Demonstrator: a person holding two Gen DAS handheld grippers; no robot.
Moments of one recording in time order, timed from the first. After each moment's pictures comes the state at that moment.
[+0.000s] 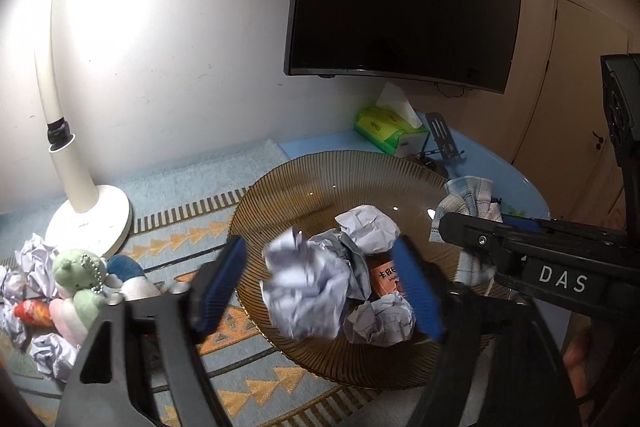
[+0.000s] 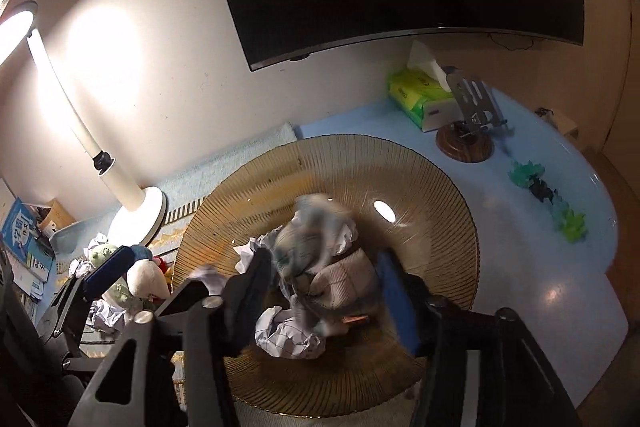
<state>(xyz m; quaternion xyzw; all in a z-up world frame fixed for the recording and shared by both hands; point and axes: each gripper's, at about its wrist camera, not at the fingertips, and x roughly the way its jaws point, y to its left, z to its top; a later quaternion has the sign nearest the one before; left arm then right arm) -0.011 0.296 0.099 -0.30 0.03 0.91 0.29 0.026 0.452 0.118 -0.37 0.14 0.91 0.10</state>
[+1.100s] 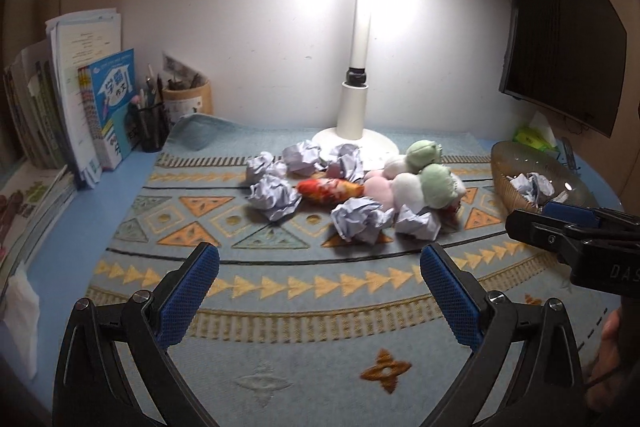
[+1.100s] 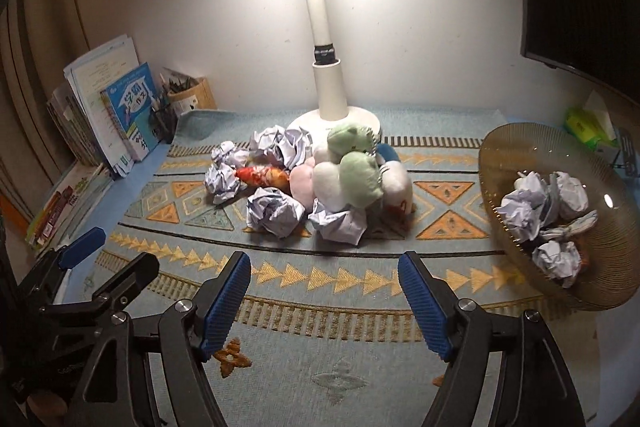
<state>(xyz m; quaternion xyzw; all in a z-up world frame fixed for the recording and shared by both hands) 0.084 0.010 0.087 -0.30 -0.01 0.95 0.05 0.061 0.202 0.085 -0.38 0.02 0.92 -0.11</state>
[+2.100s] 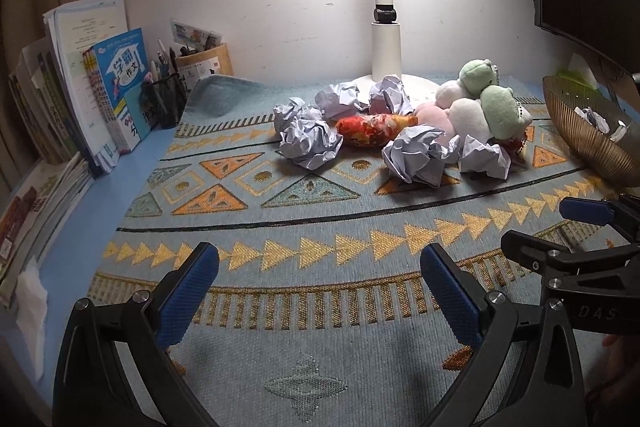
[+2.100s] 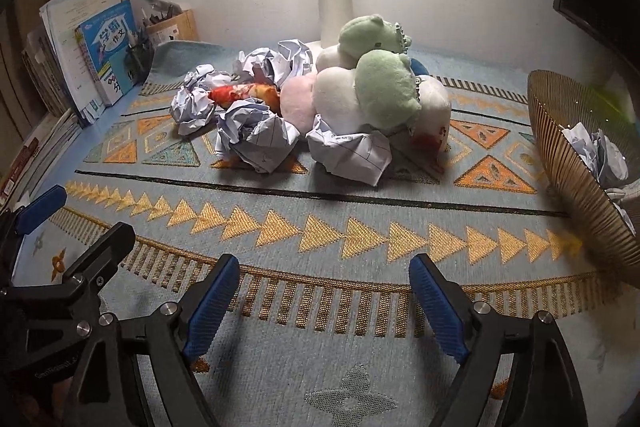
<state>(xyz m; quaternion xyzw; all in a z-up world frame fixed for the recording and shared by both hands) 0.066 0.014 0.027 -0.33 0.06 0.94 0.00 0.036 0.182 0.011 -0.43 -0.01 0.90 -0.10</state>
